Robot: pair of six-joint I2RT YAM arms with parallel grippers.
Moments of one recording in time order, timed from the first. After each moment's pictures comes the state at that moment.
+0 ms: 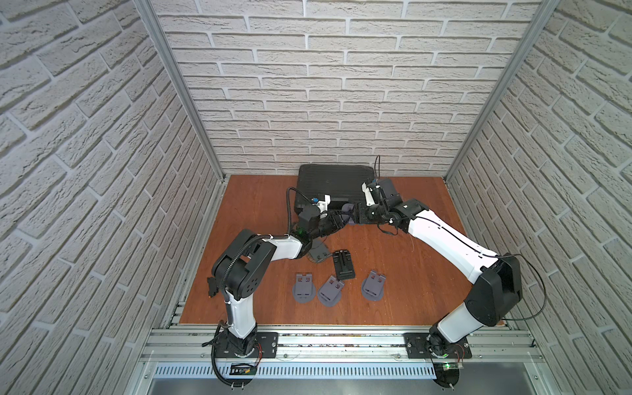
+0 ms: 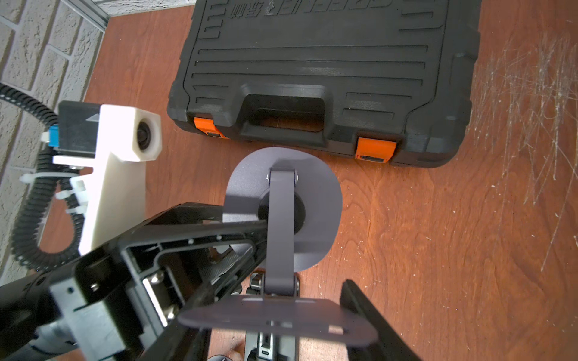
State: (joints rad) left arm -0.61 1.84 0.93 0.72 0.44 -1.04; right arm 0.49 1.61 1.42 -0.69 0.00 0.48
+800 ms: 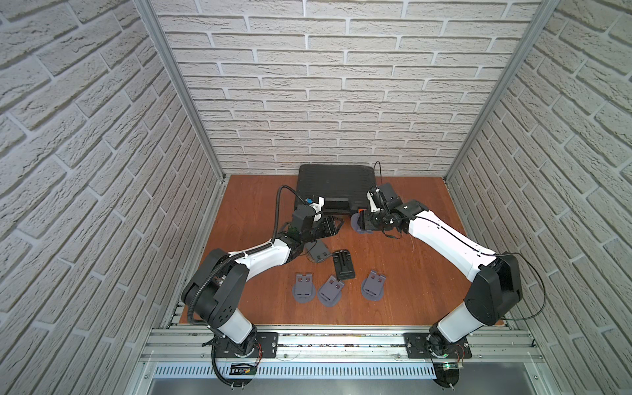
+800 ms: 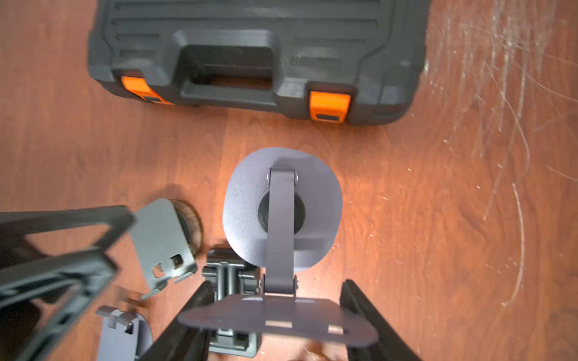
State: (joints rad) left arm -0.60 1.56 0.87 0.28 0.28 -0.72; right arm 0.46 1.60 1.38 -0.80 0.07 0.45
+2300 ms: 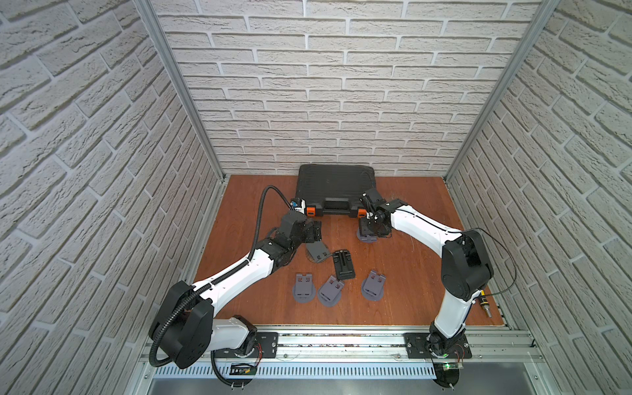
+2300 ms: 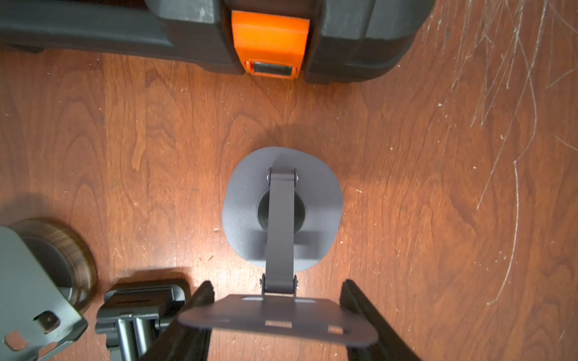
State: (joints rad) left arm -0.60 1.30 0.82 -0.07 -0.18 -0.43; right arm 0.43 1.84 1.43 -0.84 0.16 0.44
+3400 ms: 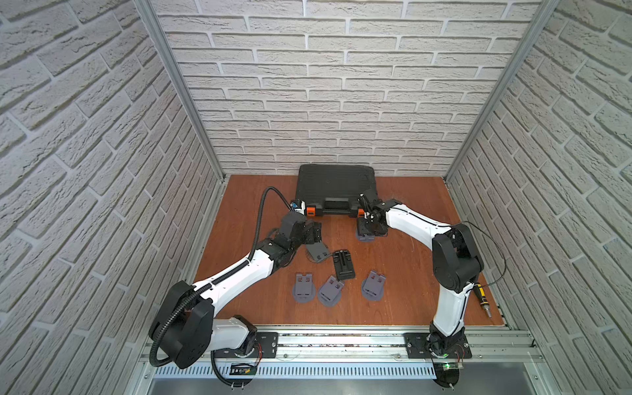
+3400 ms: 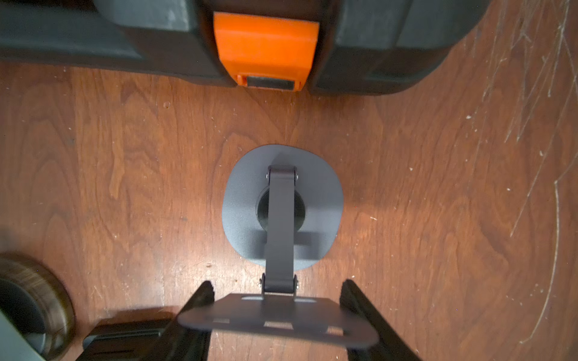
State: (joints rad) left arm -0.60 1.30 0.81 -0.08 -0.17 -0.44; right arm 0.42 1.93 1.45 -0.79 0.16 0.46
